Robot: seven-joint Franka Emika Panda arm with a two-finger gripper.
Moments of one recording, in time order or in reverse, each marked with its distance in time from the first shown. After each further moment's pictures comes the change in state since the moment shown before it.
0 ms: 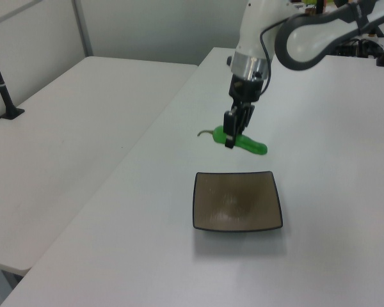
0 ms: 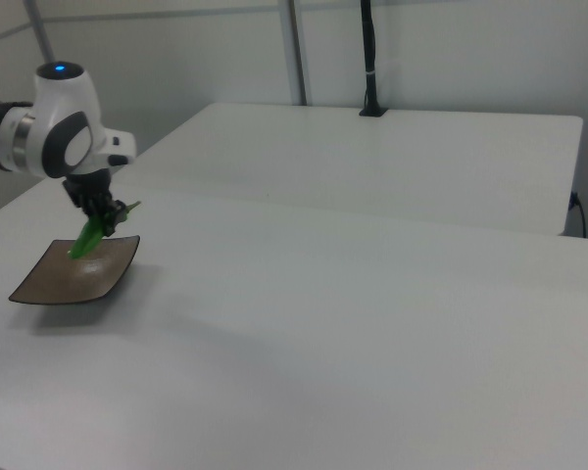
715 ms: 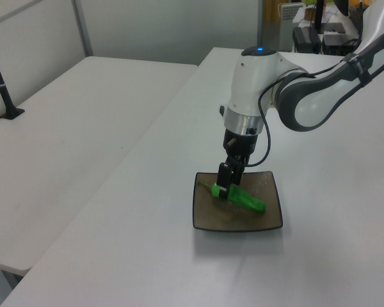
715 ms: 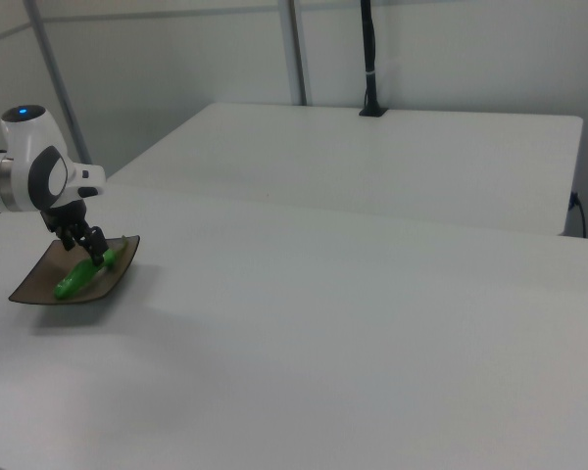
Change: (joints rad) arm 0.124 0.138 0.023 0.004 -0.210 0.121 0.235
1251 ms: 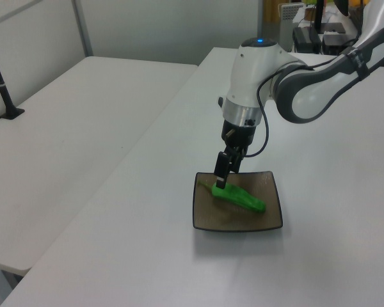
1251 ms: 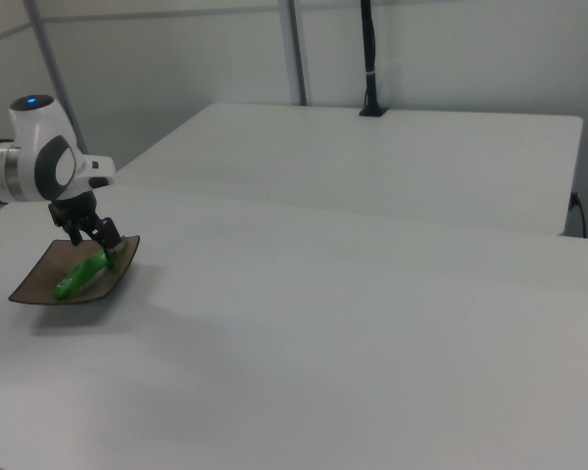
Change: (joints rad) arm -0.030 -0.020 -0.004 0.011 -0.006 -0.041 -0.064
